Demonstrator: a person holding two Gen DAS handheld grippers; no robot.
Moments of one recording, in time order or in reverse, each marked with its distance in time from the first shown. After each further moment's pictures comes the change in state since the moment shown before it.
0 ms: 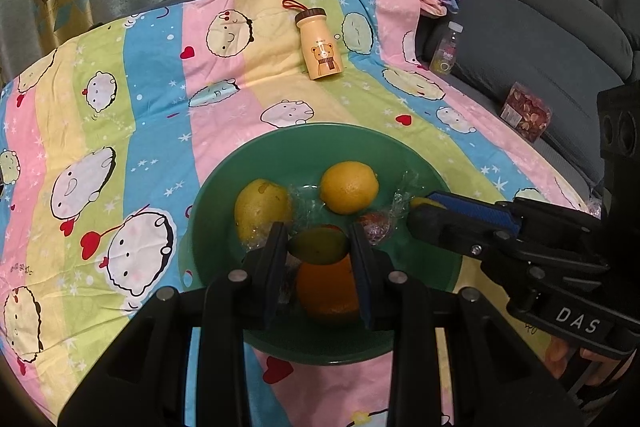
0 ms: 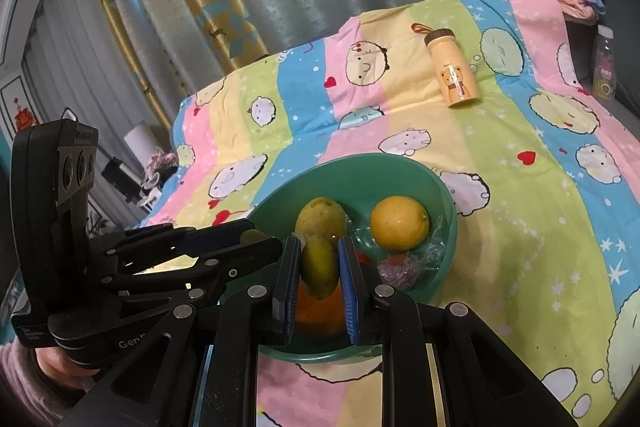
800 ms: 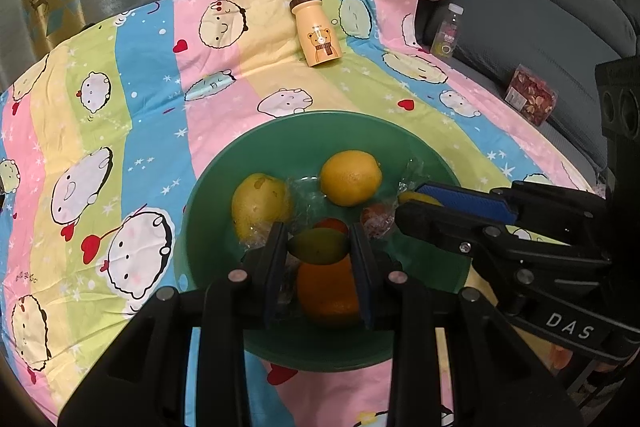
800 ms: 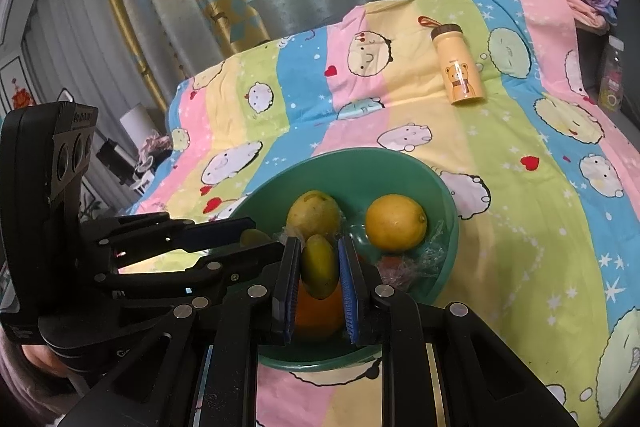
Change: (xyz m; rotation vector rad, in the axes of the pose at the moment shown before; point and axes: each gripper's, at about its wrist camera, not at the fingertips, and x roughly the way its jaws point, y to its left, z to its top) left arm 0.013 -0.001 0.003 0.036 0.052 0.013; right arm 0.013 0.000 0.004 -0.050 0.049 -0.019
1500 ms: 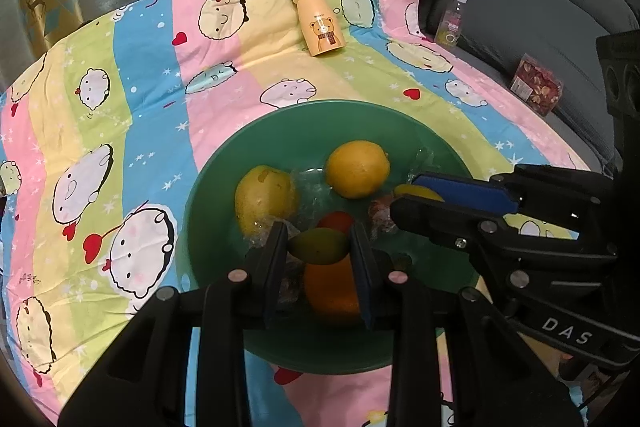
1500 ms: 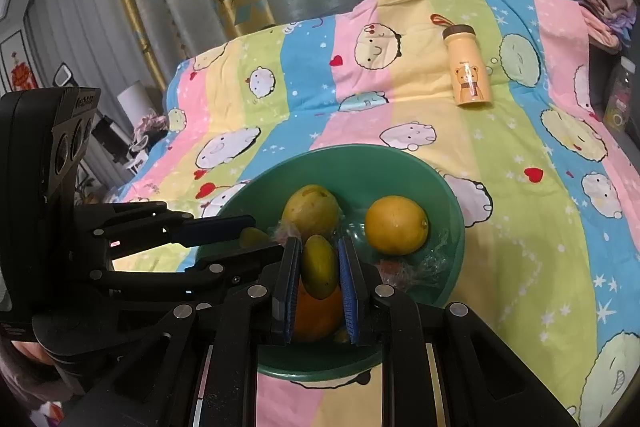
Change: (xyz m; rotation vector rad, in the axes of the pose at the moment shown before) left arm 0.008 0.003 0.001 0.015 0.037 0.016; right arm 0.009 0.009 0.005 -0.063 0.045 -0.028
